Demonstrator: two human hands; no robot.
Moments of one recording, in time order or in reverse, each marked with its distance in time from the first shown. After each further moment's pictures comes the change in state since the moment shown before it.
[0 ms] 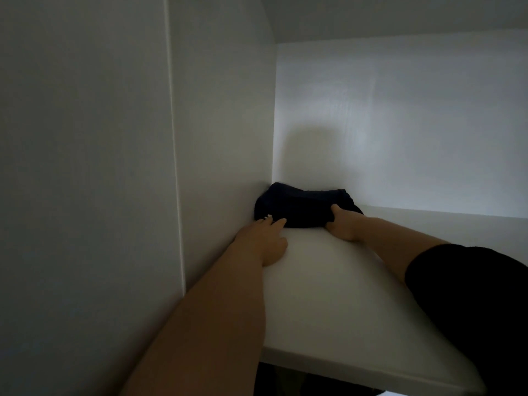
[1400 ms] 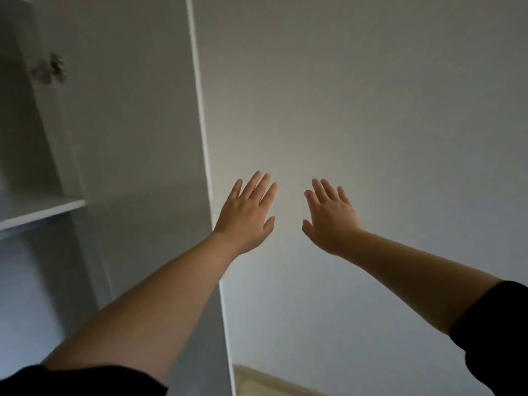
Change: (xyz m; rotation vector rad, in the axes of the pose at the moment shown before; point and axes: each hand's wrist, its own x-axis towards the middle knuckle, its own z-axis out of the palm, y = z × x) left_hand -0.604 0.693 0.064 -0.130 0.583 1.501; right_hand -1.027 0.249 -0.049 -0.590 0.438 1.117
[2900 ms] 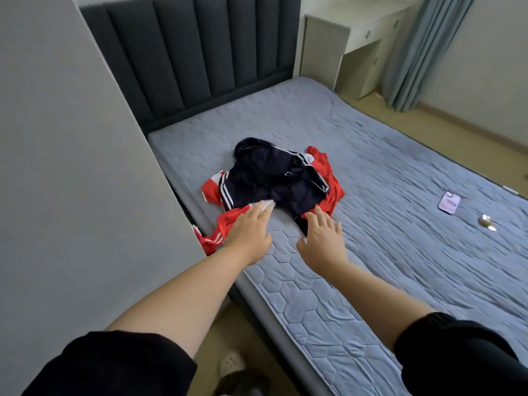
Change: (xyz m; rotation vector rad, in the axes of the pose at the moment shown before) left_hand 0.329 1.096 0.243 -0.962 -0.622 0.828; right_hand -0.505 0.876 0.266 0.022 -0.498 1.359
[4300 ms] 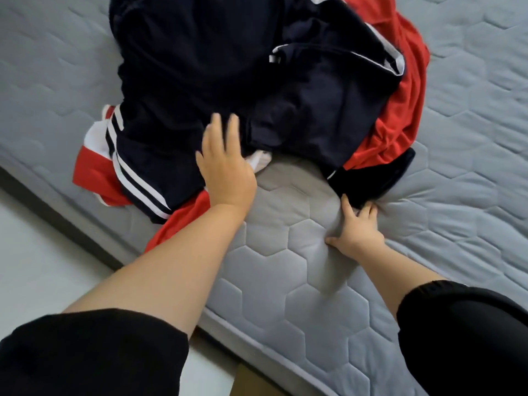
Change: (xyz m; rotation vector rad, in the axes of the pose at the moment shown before) left_hand 0.405 -0.217 0.356 -0.100 0.170 -0.113; right_hand 0.333 0.172 0.448 0.180 -0.506 0.684
